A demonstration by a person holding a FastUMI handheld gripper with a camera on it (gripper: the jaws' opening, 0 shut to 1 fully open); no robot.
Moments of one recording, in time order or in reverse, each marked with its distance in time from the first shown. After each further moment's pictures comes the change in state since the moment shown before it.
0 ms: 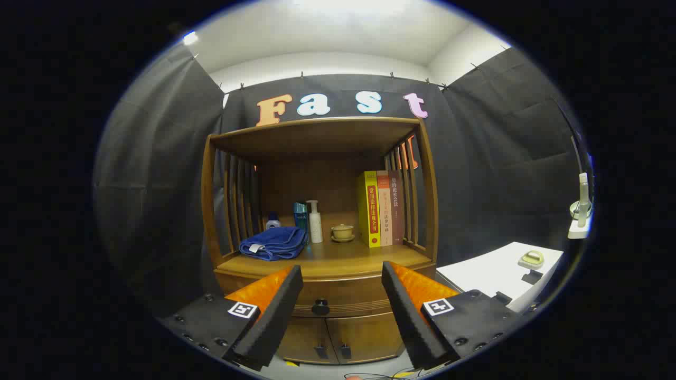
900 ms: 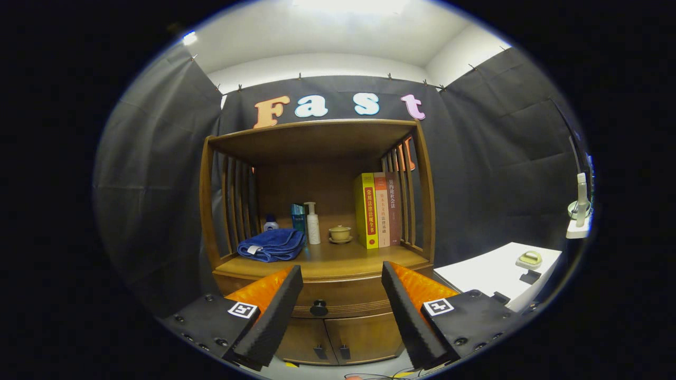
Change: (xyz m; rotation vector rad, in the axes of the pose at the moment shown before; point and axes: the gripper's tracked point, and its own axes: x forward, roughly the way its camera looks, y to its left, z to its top) arm -0.002 -0.005 0.001 0.004 -0.003 -0.016
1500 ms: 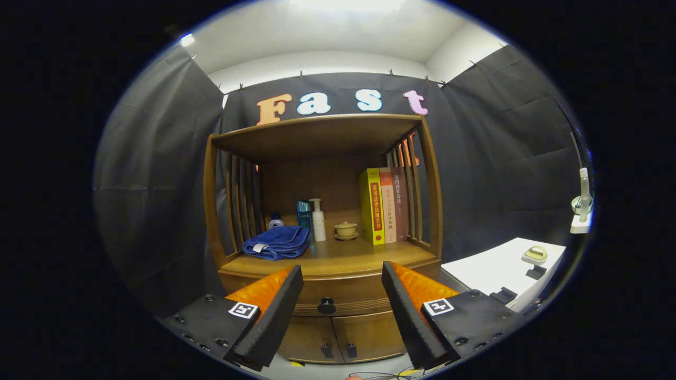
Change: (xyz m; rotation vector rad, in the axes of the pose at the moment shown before) arm 0.008 0.019 -0.010 0.011 0.018 0.033
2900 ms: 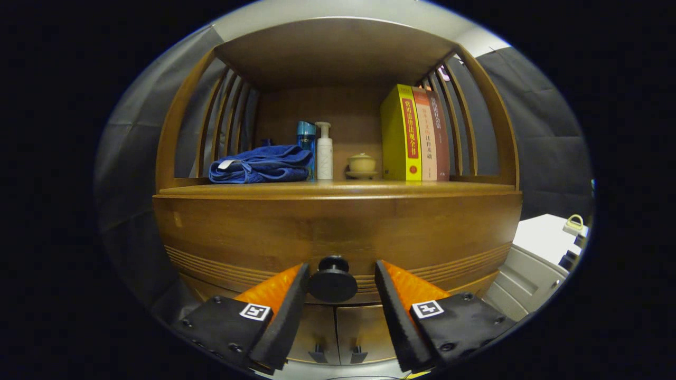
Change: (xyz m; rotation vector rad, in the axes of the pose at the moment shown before) arm 0.172 0.021 -0.206 -0.062 0.160 0.002
